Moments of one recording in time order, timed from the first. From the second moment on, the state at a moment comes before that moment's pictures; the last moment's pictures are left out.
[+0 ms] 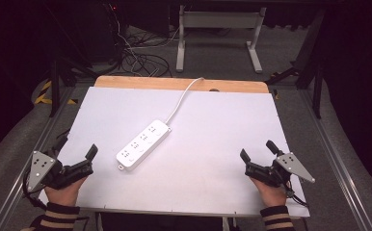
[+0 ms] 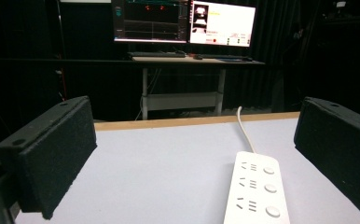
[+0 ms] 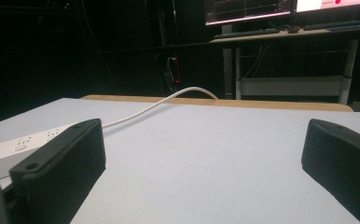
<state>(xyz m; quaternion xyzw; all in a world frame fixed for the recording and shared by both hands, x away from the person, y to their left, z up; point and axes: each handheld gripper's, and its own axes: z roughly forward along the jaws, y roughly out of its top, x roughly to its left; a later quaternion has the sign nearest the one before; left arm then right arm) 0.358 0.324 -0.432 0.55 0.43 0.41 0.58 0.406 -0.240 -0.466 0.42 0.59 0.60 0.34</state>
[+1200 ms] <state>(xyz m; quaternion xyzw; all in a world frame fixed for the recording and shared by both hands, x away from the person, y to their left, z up) 0.352 0.332 -0.428 0.56 0.42 0.41 0.58 0.405 -0.240 -0.465 0.42 0.59 0.60 0.34</state>
